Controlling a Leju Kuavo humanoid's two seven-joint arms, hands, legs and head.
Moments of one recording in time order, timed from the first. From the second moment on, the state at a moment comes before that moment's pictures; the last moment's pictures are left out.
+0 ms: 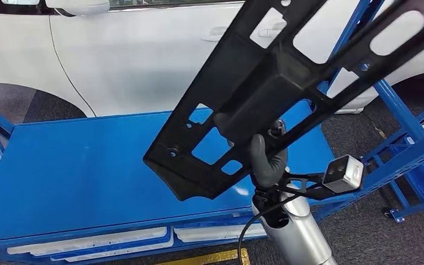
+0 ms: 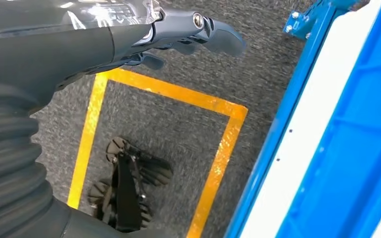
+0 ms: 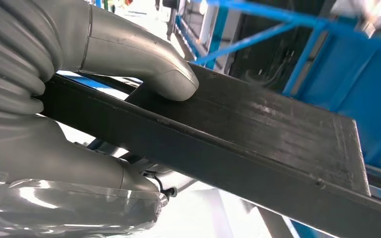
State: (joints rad) left arm -0.02 0.03 0.22 -0.20 0.36 0.14 -0.64; right arm -0.36 0.11 0.42 -1.67 -0.30 0.29 -0.62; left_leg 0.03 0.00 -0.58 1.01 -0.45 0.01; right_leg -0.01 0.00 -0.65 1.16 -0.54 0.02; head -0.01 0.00
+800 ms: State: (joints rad) left arm -0.04 0.02 0.28 -0.20 0.33 0.22 -0.59; right arm -0.26 0.05 0.50 -1.84 -0.20 0.45 -0.58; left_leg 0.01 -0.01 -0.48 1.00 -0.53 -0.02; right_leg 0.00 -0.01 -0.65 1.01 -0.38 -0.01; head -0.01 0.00
